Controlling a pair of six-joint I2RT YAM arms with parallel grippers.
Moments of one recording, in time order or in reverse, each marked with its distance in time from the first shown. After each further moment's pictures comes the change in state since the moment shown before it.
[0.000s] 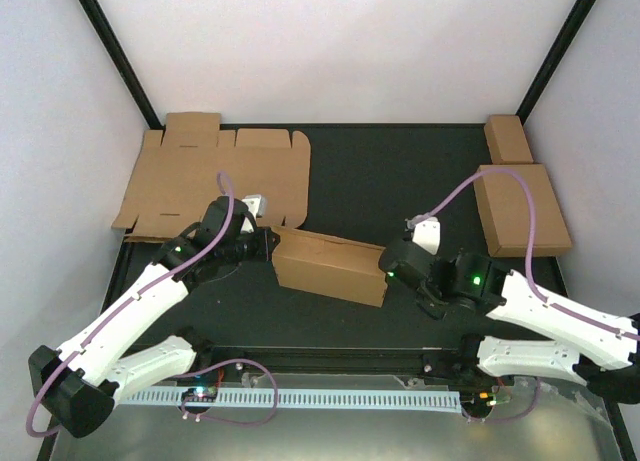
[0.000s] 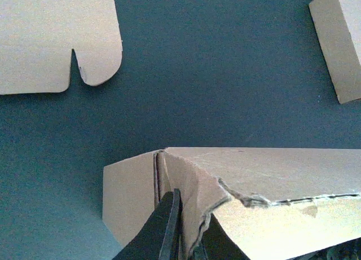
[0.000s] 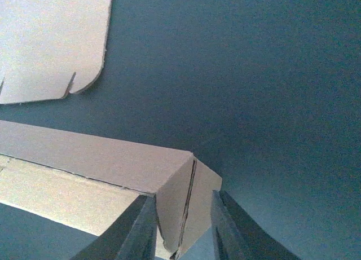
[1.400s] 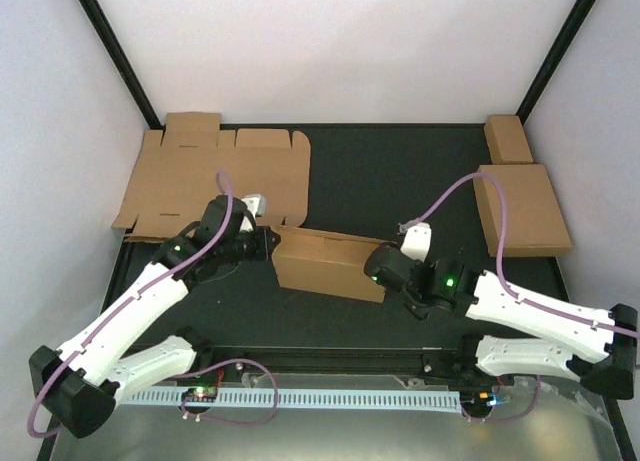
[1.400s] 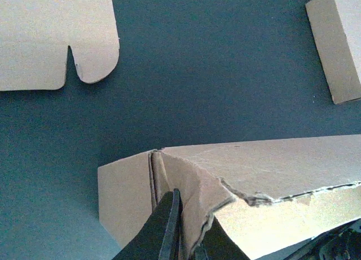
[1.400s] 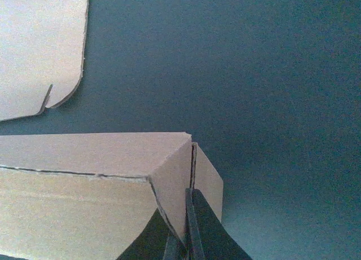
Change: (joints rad) left arm 0.015 0.004 0.004 -0.004 0.032 -0.009; right arm -0.007 0.080 -0.120 0.126 0.051 0.084
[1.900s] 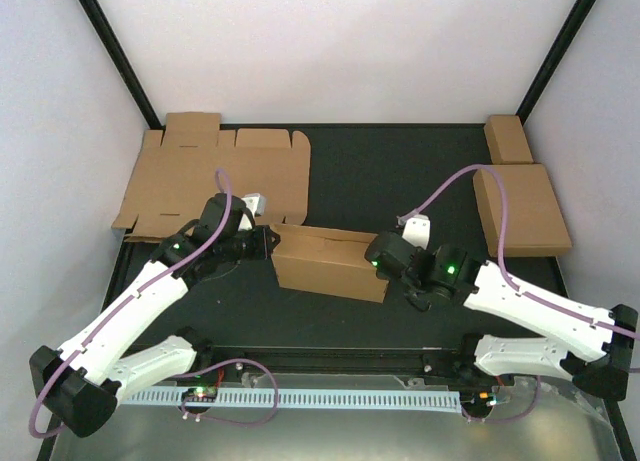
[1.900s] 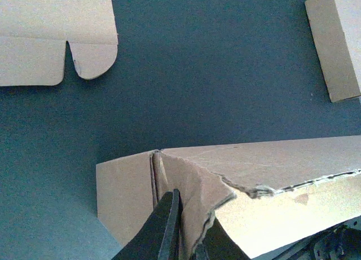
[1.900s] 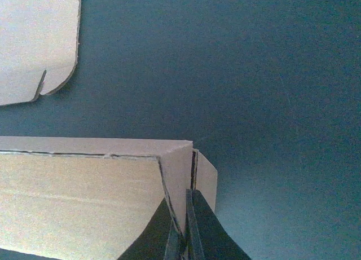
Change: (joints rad) left arm 0.016 0.007 0.015 -0.018 0.020 0.000; right arm -0.068 0.035 0.100 -0.084 -0.092 -0.064
